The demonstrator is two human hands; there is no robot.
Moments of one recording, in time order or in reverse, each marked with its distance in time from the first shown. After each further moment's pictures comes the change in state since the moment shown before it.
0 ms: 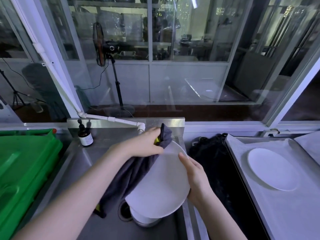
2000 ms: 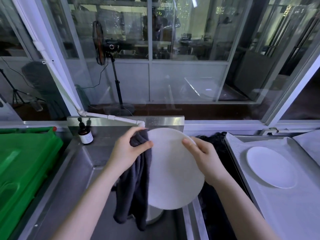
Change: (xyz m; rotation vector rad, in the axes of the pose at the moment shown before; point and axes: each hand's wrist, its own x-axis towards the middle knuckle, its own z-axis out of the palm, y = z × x) left_hand -0.053 -0.020 0.029 -0.463 0.675 -0.011; right_hand 0.007 -0.048 -0.017 -0.492 -0.145 -0.389
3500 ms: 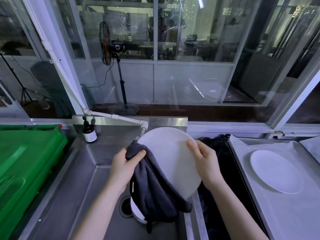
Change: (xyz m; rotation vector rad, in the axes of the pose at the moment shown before) left_hand -0.038 -0.020 0.015 -0.351 0.218 -0.363; right_hand 0.007 0.031 0.005 -0.124 0.212 -0.024
